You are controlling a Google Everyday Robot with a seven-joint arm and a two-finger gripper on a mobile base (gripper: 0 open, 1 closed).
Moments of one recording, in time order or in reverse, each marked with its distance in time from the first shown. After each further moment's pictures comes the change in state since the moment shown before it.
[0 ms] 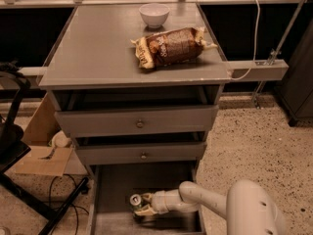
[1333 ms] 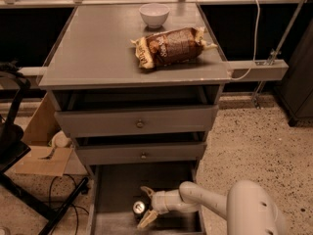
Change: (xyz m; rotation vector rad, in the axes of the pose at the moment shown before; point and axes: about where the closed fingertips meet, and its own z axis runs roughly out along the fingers) arm 0.000 0.000 0.000 0.000 0.000 0.000
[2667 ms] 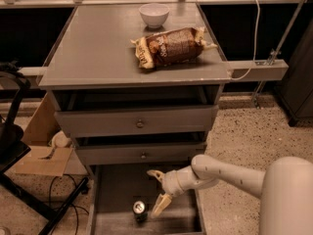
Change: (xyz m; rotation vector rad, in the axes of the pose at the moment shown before) arm -0.133 0.026 -0.109 -0.093 0.120 -0.096
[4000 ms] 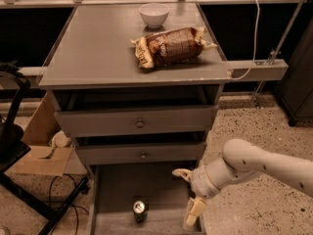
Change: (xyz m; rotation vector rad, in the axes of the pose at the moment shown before) arm -0.084 0.097 -0.154 -0.036 0.260 0.028
